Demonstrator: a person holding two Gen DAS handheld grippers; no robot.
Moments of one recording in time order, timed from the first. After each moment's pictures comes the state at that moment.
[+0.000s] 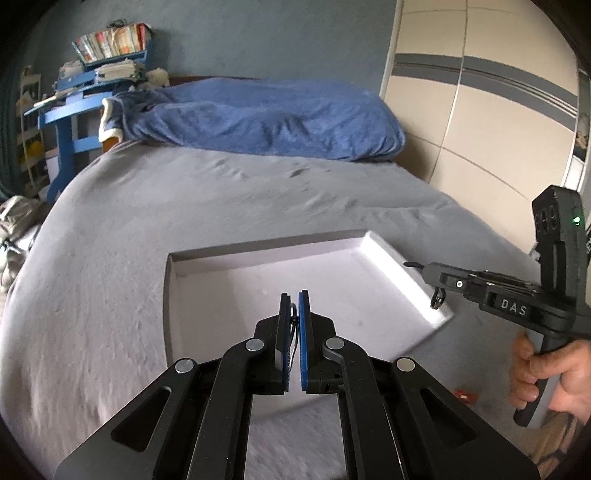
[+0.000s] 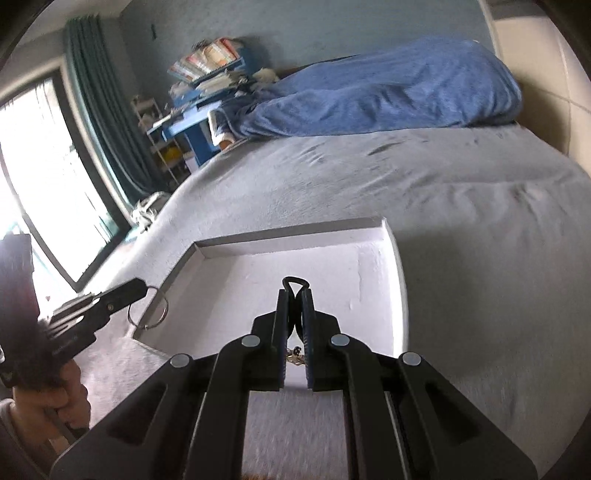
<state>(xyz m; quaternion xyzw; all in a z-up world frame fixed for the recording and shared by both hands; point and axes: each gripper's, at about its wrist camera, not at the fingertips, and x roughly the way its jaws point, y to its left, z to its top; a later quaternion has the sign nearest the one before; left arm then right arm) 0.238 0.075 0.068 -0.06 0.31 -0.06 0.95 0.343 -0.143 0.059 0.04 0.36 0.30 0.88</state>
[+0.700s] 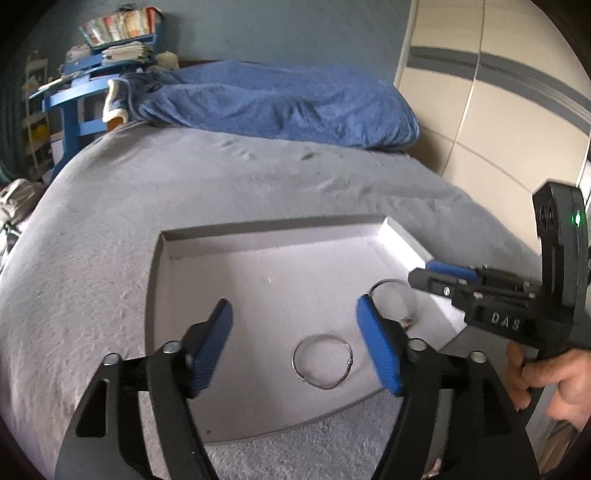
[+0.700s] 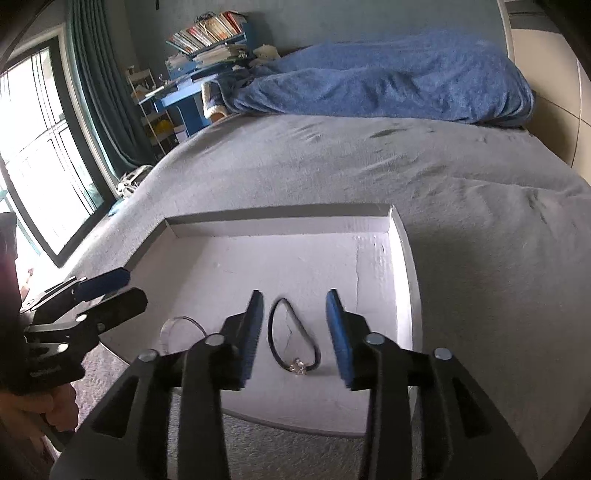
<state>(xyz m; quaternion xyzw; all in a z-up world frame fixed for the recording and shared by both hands) 0.252 0.073 0.045 -0.08 0.33 -0.04 0.94 0.361 -0.128 0.034 0.00 0.37 0.29 0.88</state>
